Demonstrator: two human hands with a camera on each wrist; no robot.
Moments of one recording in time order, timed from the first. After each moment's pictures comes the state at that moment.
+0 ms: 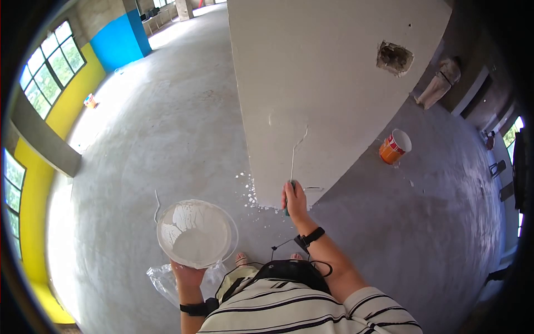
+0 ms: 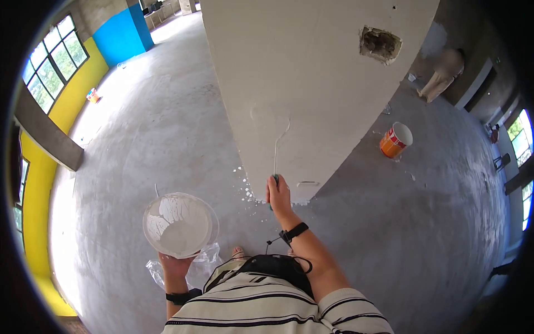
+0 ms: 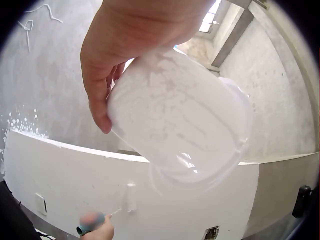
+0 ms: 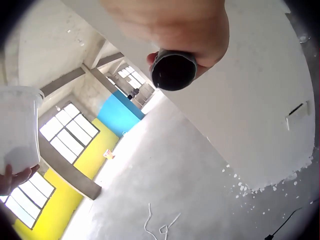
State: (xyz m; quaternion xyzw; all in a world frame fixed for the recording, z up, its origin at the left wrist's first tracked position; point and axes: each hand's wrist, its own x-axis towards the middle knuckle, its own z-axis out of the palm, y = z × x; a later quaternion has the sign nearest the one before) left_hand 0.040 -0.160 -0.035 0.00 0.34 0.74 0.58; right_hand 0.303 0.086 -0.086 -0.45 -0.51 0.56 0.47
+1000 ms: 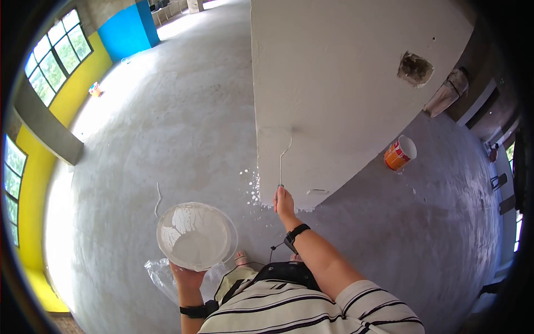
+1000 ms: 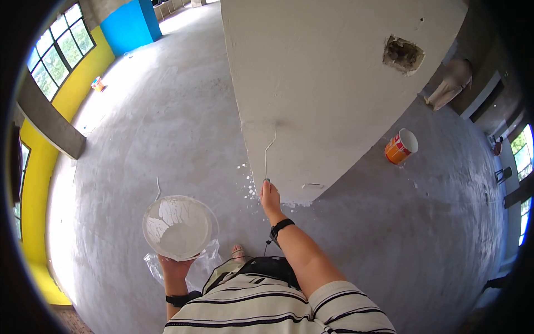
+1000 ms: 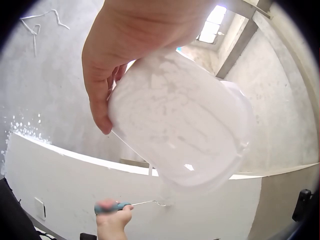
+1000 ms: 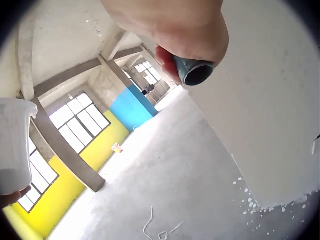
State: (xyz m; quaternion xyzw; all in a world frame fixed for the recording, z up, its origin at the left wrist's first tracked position) left_hand 0.039 -0.163 -0.046 -0.08 0.34 0.76 0.56; right_hand 0.258 0.112 -0.175 -0.51 -0.48 0.58 0.42
